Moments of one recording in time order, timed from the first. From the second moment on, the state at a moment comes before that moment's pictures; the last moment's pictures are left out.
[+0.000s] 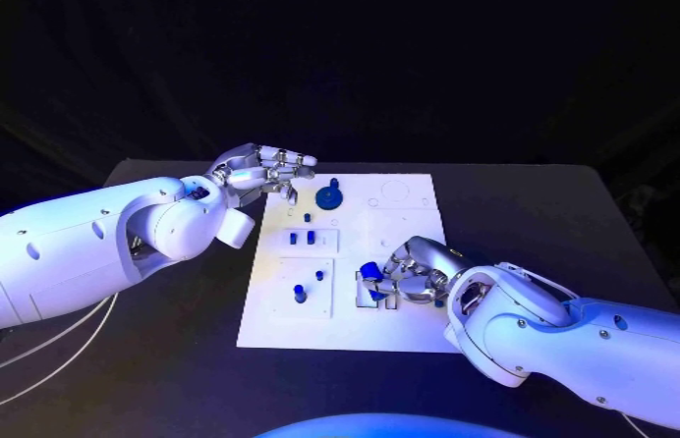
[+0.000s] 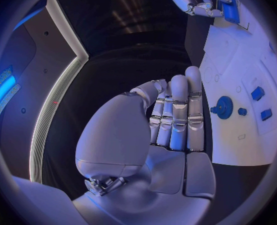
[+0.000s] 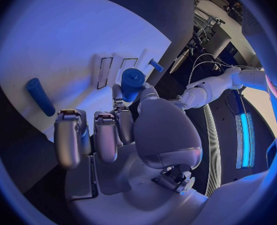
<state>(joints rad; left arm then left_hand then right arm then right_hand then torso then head) 1.20 -0.95 0.00 1.55 -0.12 -0.12 0.21 1.41 -0.11 0.42 -0.02 0.30 1.04 0.19 0.09 0.11 1.10 0.11 0.26 0.18 1.22 0.01 0.94 0.45 0.18 1.15 0.09 0.77 0.58 1.07 -0.84 -0.12 1.89 -1.33 -0.48 -0.58 1.22 0.03 -0.14 0.29 0.40 1.05 0.08 0.31 0.50 1.44 -0.02 1.36 1.31 1.47 -0.08 1.54 1.31 0.04 1.47 0.03 1.46 1.31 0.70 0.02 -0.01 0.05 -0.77</state>
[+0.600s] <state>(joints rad) 1.20 -0.95 0.00 1.56 -0.12 -0.12 0.20 1.41 -0.11 0.42 -0.02 0.30 1.04 0.19 0.09 0.11 1.10 0.11 0.26 0.18 1.22 0.01 0.94 0.45 0.18 1.15 0.09 0.77 0.58 1.07 -0.83 -0.12 1.87 -1.32 -0.42 -0.58 1.10 0.05 -0.22 0.29 0.33 1.10 0.04 0.34 0.56 1.46 -0.03 1.37 1.31 1.47 -0.09 1.54 1.31 0.04 1.46 0.02 1.46 1.31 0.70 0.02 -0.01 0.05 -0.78</state>
